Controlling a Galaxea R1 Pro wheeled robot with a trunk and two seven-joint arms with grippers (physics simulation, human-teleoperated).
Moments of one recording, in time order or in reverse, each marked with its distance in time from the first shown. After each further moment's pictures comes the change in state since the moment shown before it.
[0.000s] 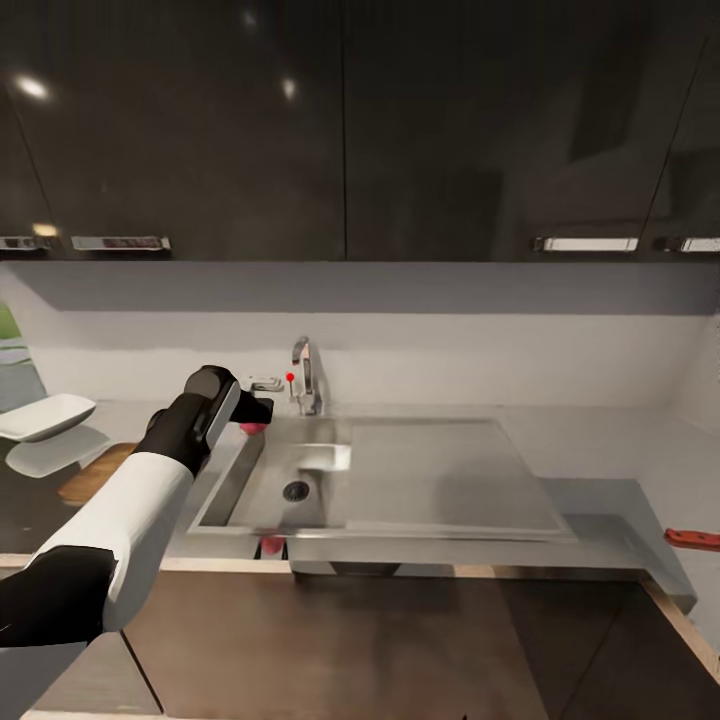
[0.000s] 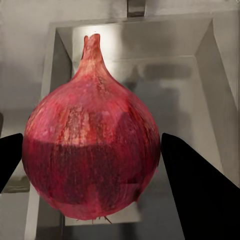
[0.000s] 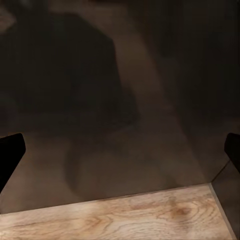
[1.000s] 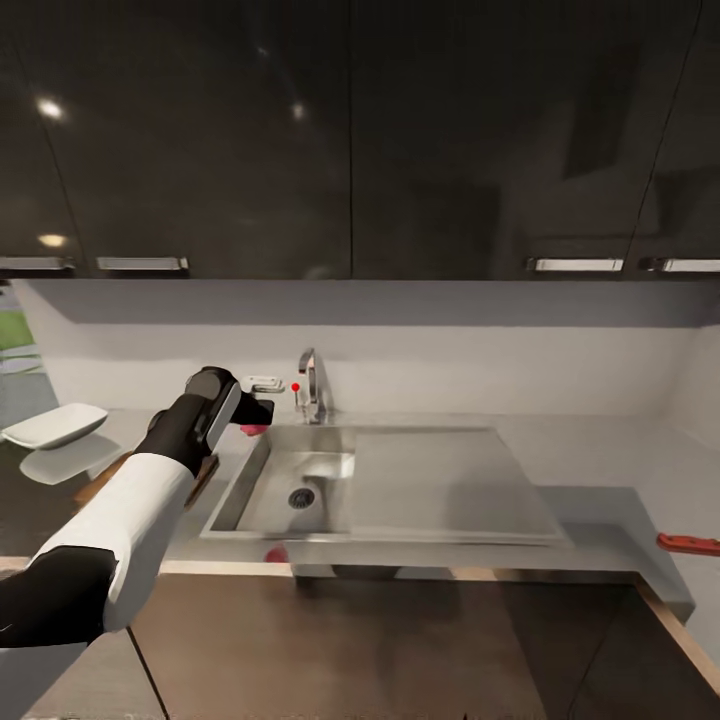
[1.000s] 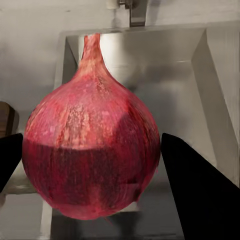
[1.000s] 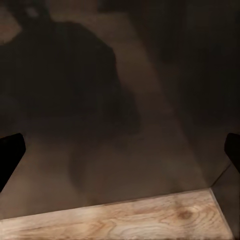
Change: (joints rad) left arm 0.002 -0.002 0.001 0.006 0.004 0.000 0.000; right arm 0.000 -0.001 0.000 0.000 0.000 0.000 0.000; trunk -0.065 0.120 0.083
